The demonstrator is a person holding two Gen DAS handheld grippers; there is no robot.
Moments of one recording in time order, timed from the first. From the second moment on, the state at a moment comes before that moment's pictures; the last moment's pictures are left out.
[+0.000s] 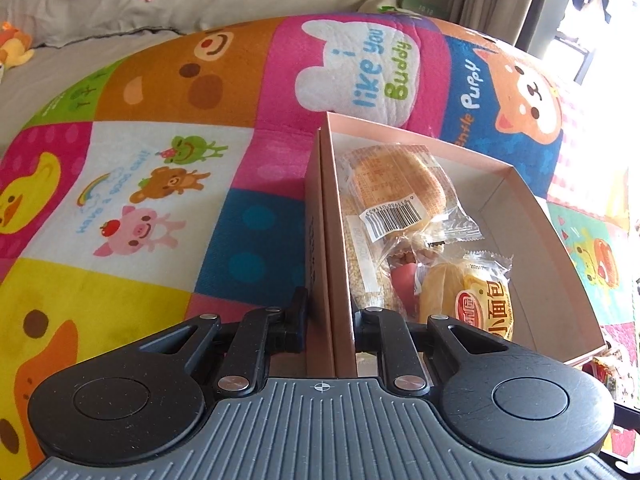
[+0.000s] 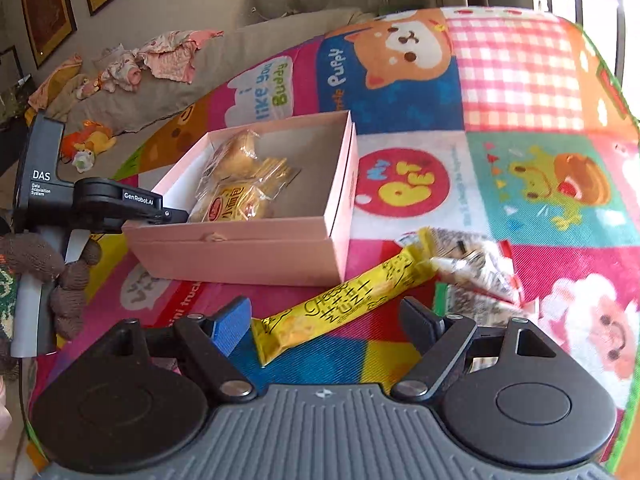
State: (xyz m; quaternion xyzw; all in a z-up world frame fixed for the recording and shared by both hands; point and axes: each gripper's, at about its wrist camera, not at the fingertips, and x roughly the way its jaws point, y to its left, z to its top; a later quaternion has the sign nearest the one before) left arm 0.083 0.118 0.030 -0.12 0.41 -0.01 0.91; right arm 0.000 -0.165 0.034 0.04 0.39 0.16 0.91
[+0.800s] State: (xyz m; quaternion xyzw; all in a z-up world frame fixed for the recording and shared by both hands) left arm 0.082 0.117 0.031 -0.12 0.41 -0.01 0.90; right arm -0.026 -0.189 0.020 -0.05 0.41 0.14 0.90
